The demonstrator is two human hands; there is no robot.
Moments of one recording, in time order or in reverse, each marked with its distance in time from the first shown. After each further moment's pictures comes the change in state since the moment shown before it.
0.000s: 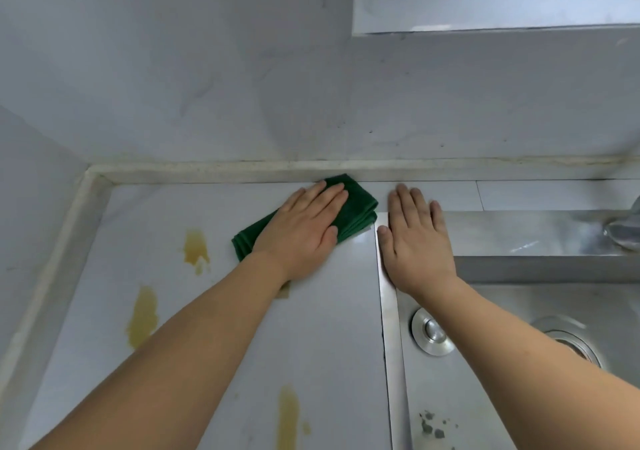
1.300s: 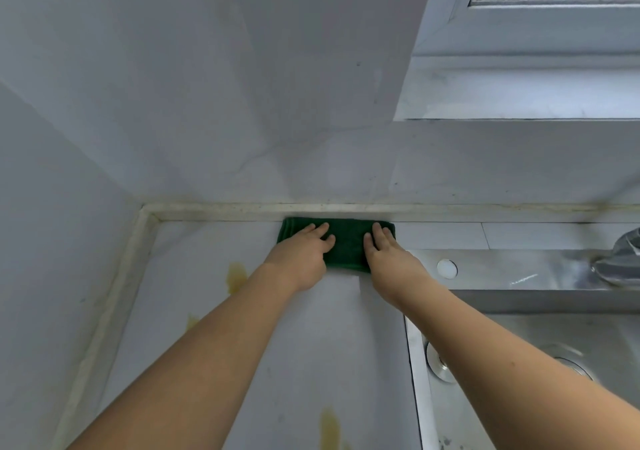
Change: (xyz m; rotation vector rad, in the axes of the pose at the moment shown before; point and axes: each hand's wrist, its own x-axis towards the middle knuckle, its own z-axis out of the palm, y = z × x) left_hand -0.011 -0.035 -0.061 -0.167 -0.336 -0.178; right_hand 0.029 -0.076 -0.054 -0.043 -0.374 -0.096
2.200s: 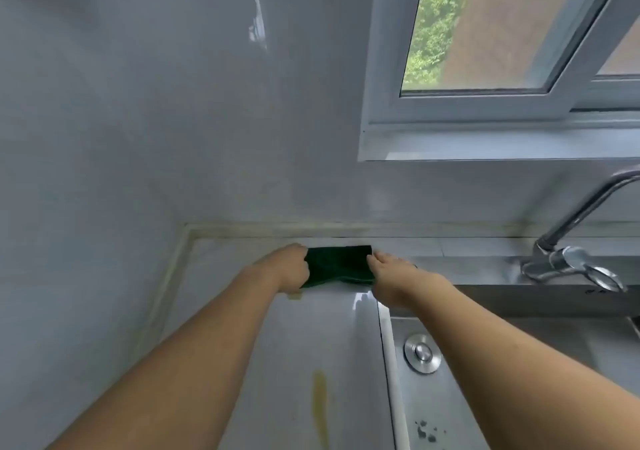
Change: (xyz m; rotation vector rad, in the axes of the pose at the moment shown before) left_hand -0.117 0.050 -0.043 -0.230 0.062 -0.188; right_hand -0.129 0.004 -0.071 0.113 -0.122 -0.020
